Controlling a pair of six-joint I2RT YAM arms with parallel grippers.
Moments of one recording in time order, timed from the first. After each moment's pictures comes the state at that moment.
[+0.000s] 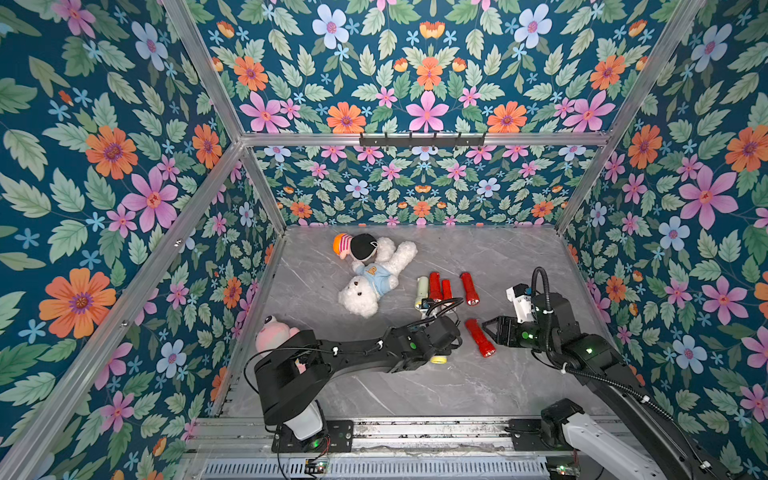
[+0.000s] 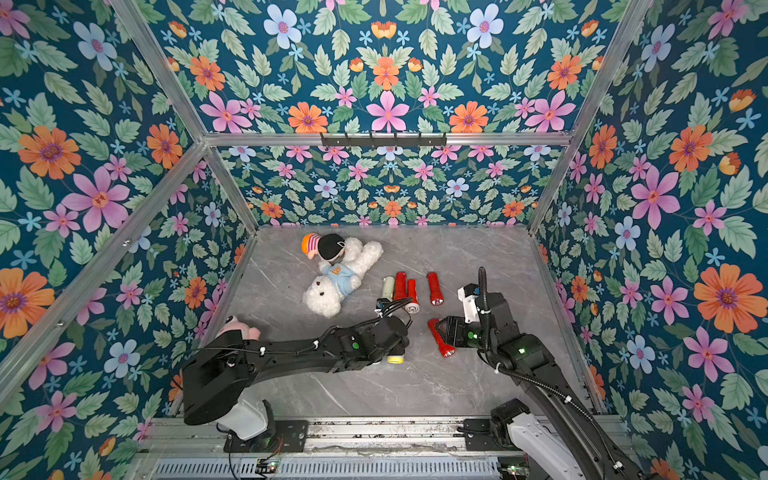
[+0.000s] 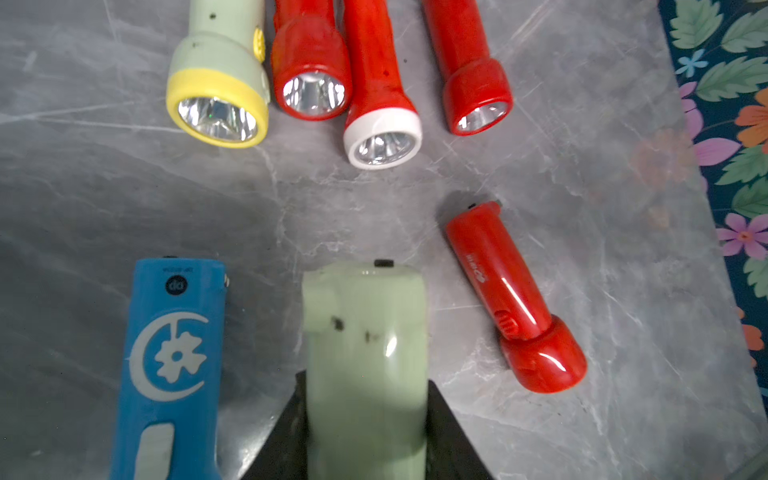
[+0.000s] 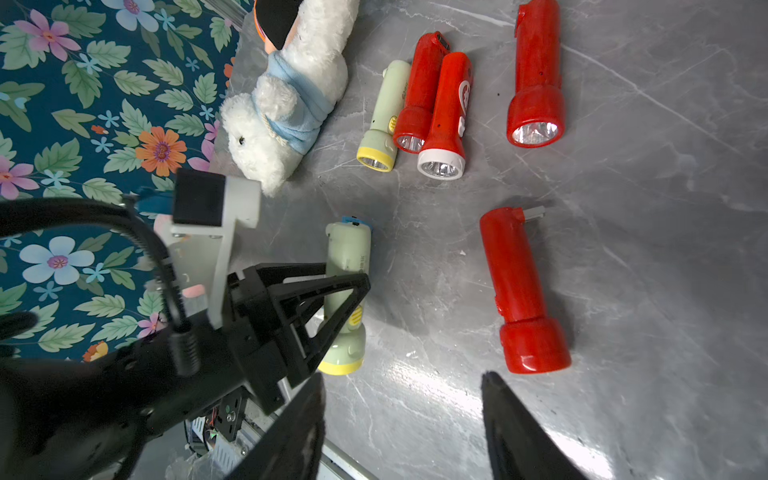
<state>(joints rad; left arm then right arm) -1.14 1.64 0.94 -0.21 -0.33 -0.99 0.39 0.79 0.73 -0.68 -0.34 0.51</state>
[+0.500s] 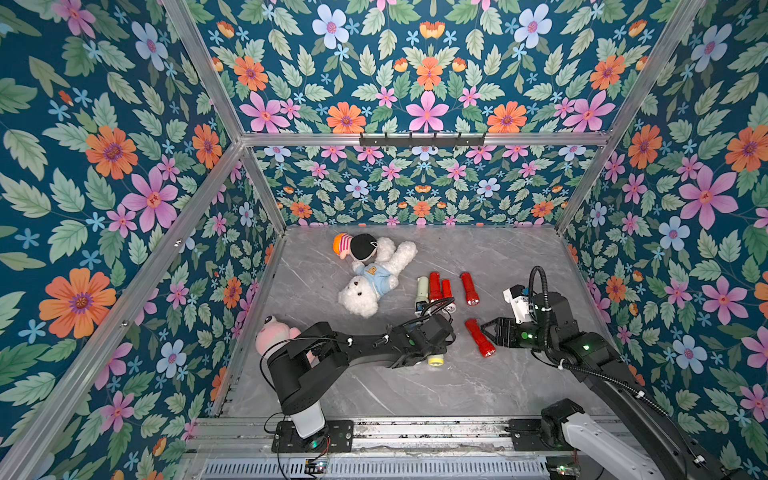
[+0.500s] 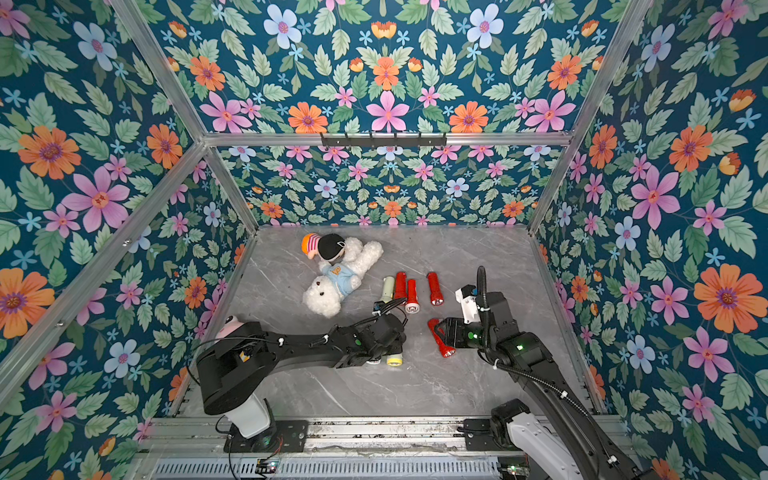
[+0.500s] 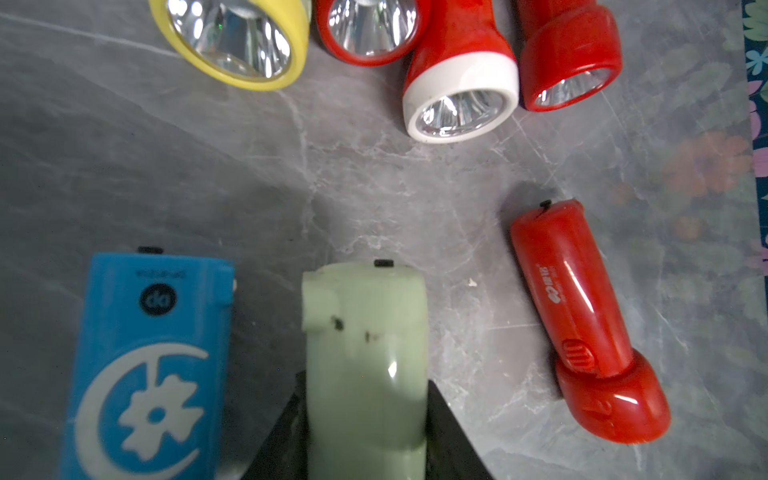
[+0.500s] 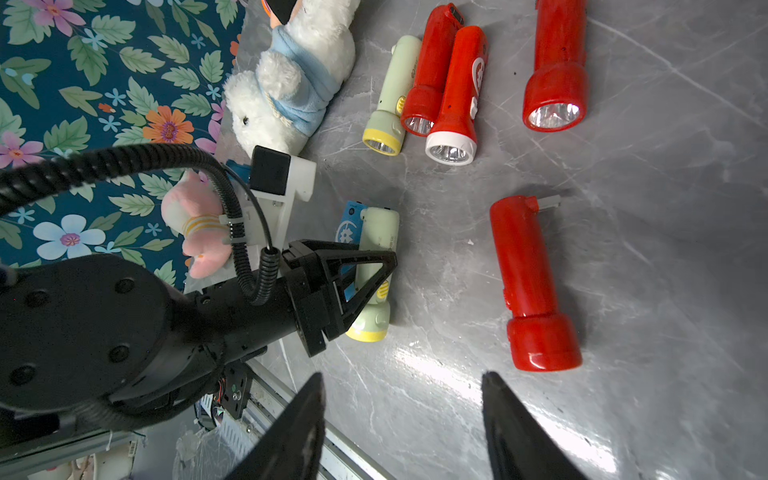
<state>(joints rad) -1.08 1.72 0.90 -0.12 -0.24 -1.02 0.36 0.82 0.72 -0.67 -0.40 0.48</state>
